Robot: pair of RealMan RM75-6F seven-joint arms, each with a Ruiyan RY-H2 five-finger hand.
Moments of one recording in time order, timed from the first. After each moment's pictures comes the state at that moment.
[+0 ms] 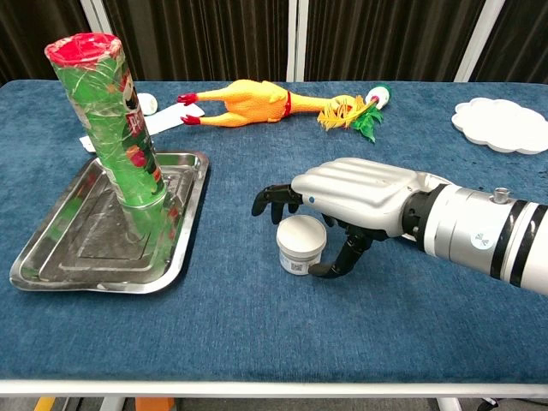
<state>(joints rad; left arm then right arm) -0.08 -1.36 0.01 -1.24 1.41 1.47 -0.19 0.72 -1.63 0.10 -1.58 -1.39 0.82 -0.39</state>
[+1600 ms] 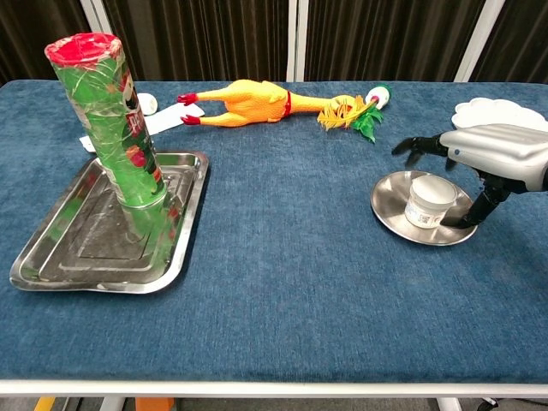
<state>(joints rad) -0.07 -1.35 -0.02 -1.28 1.46 1.44 -0.18 0.61 -1.41 0.06 -1.54 -1.24 0.94 -0.31</state>
